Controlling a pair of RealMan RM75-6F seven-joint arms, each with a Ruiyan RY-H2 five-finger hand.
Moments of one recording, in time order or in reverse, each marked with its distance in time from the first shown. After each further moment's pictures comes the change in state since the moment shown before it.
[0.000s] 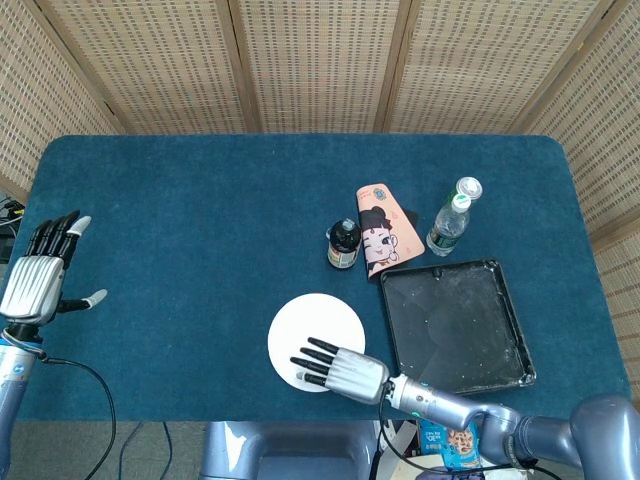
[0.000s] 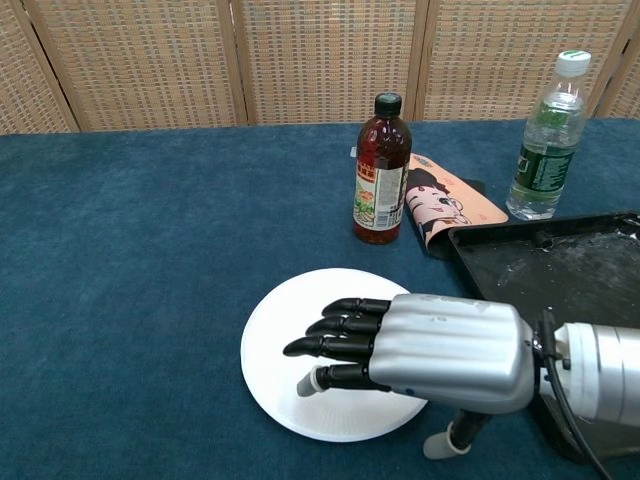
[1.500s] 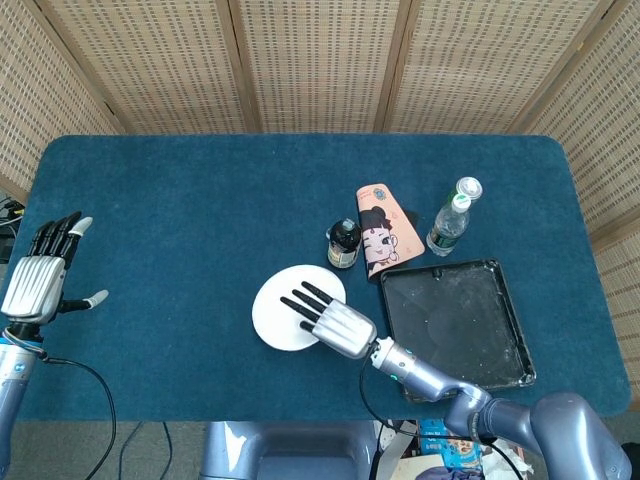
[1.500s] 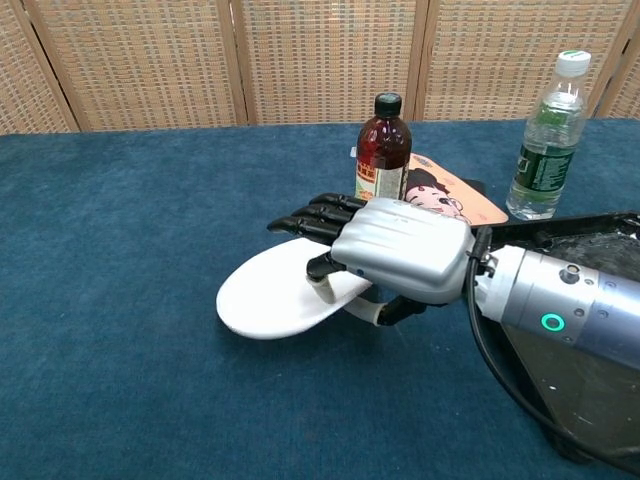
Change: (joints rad) left arm 0.020 -0.004 -0.035 0.009 0.017 -0.039 -0.012; right arm 0.055 -0.160 0.103 0.239 0.168 0.126 -0.033
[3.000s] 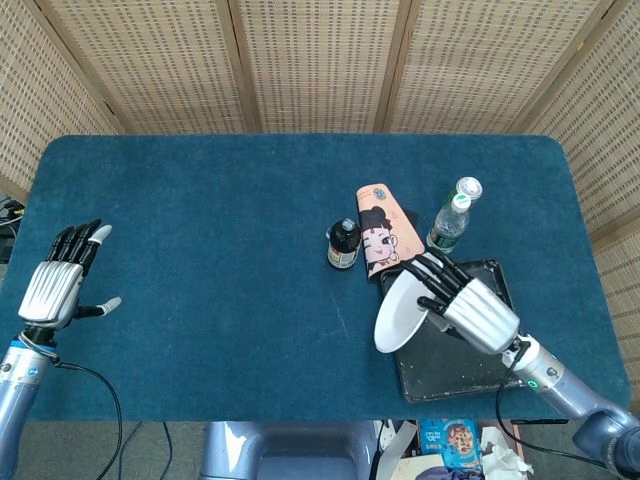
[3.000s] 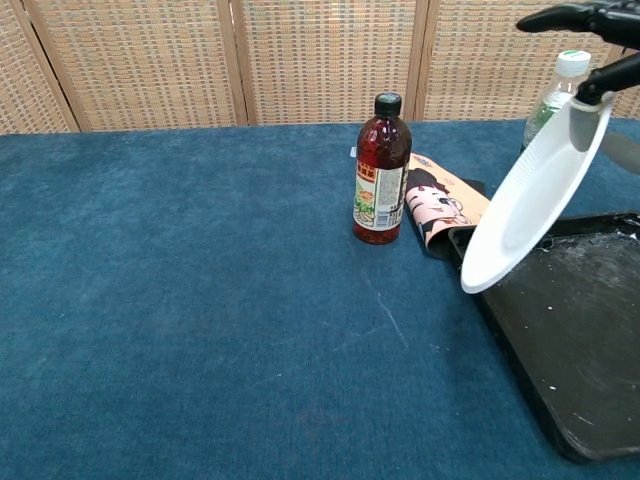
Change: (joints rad) left arm -0.003 -0.024 0.015 -0.011 0.047 -0.012 0.039; right arm -0.224 0.515 -0.082 -0.180 -0.035 0.474 0.256
